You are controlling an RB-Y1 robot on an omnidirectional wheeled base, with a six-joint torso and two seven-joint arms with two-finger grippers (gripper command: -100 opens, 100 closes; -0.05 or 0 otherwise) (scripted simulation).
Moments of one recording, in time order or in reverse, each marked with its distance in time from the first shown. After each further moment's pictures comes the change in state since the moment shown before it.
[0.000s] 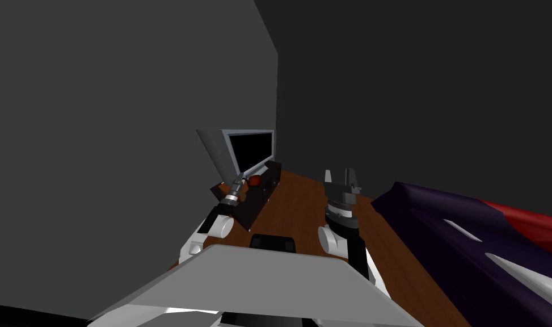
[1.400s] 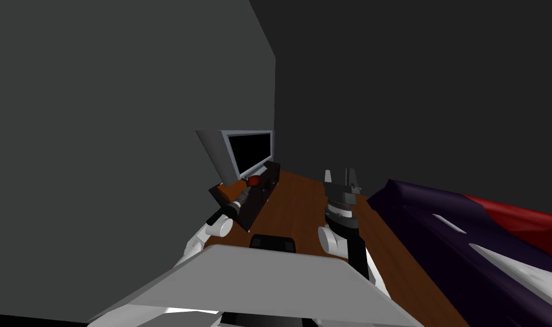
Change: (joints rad) left arm -0.071 0.138 -0.073 0.254 0.283 0.296 -0.284; right arm 0.000 0.000 0.000 0.000 0.000 0.000 0.000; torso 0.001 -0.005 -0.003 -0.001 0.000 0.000
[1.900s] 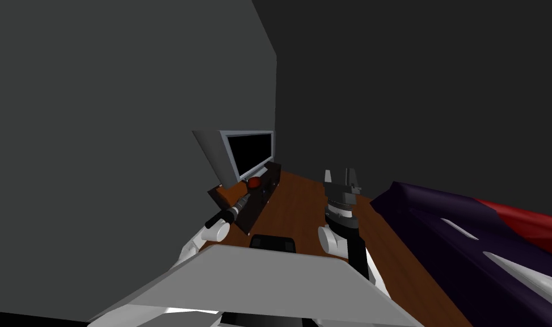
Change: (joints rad) left arm 0.018 0.051 -0.025 0.085 0.053 0.074 -0.117; right arm 0.000 0.000 0.000 0.000 0.000 0.000 0.000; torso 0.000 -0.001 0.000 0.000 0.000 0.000
